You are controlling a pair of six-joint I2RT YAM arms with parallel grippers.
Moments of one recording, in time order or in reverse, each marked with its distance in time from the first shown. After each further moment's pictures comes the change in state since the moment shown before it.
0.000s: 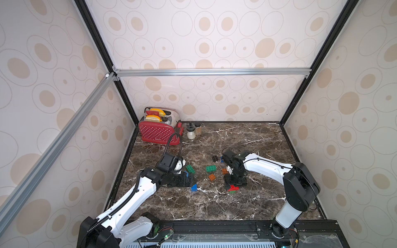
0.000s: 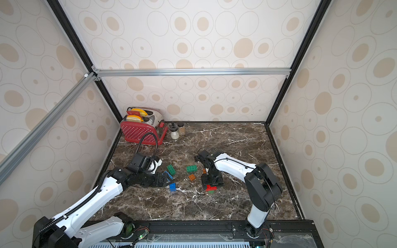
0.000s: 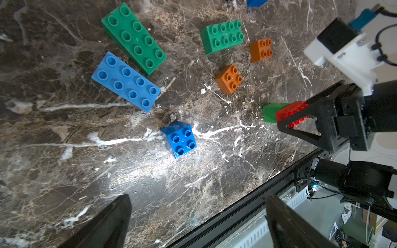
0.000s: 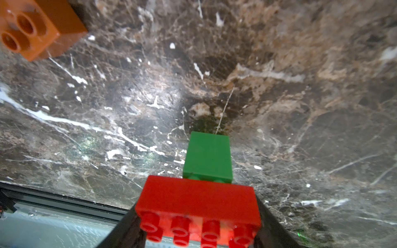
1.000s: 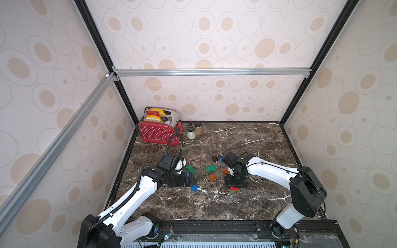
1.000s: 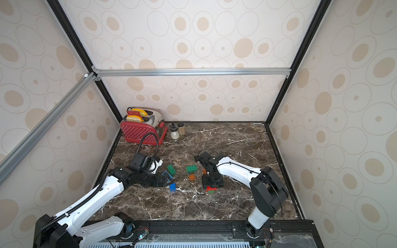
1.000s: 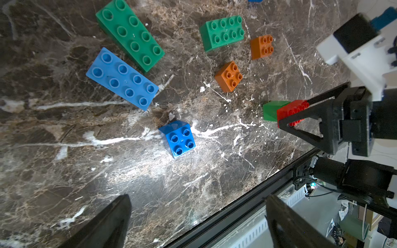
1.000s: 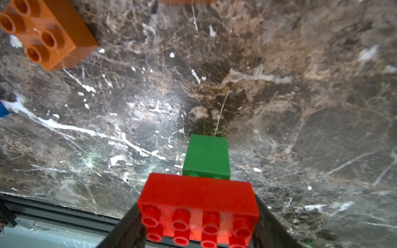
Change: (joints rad) left arm 0.000 0.017 0.003 0.000 0.011 0.000; right arm 0.023 -0.083 -0.073 0.079 0.042 0.064
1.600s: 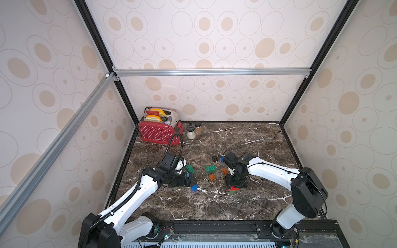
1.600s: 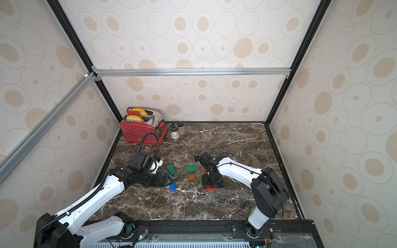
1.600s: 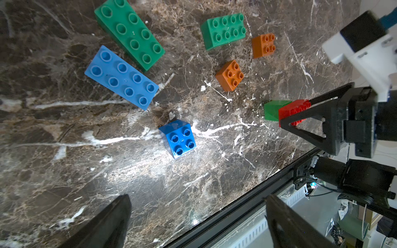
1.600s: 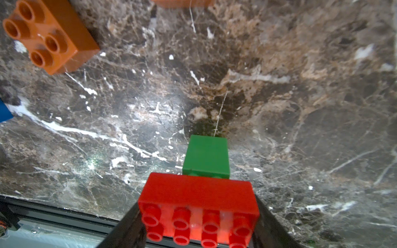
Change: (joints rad) left arm 0.000 0.014 0.002 0.000 0.004 0.000; right arm 0.000 -0.029 0.003 0.005 0.003 0.020
